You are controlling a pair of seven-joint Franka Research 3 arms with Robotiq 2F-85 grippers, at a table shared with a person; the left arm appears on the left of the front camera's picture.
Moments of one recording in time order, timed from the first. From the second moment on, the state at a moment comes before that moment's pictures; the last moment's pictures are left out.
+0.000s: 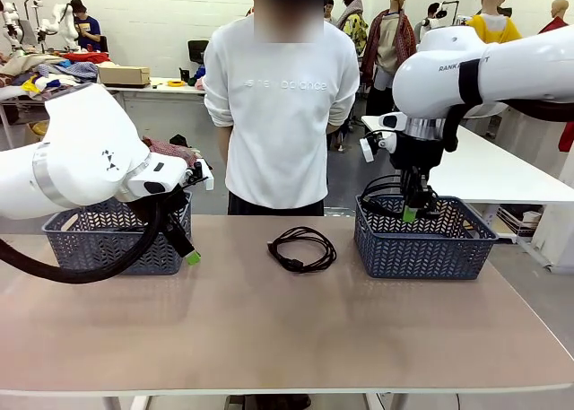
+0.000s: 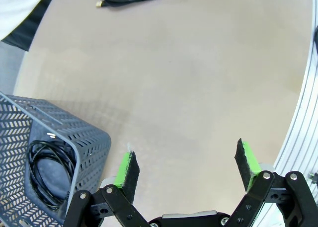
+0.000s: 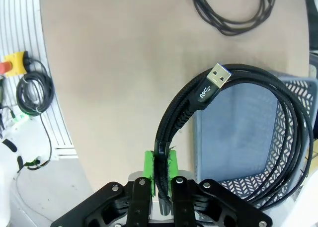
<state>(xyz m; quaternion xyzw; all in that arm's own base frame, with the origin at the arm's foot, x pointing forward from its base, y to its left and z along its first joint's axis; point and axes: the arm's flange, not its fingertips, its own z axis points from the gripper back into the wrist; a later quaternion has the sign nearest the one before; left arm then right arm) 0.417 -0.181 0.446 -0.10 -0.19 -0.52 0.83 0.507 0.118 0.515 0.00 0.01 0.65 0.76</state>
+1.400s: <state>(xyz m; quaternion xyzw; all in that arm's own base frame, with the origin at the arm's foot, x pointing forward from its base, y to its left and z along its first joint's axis) 0.417 -0.181 0.446 -0.10 -0.19 -0.52 0.83 0.601 0.033 0.458 -0.02 0.00 0.67 0.74</state>
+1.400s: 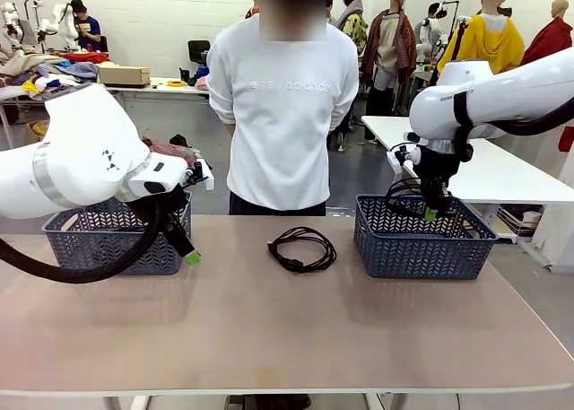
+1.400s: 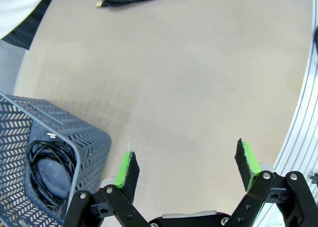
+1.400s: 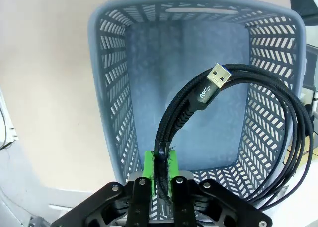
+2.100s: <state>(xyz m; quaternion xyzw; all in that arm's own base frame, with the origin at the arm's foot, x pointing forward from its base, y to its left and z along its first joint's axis) 0.417 -0.181 0.446 -0.10 -0.19 -0.52 0.83 0.614 0.028 0.448 -0.03 0.00 0.67 0.74</state>
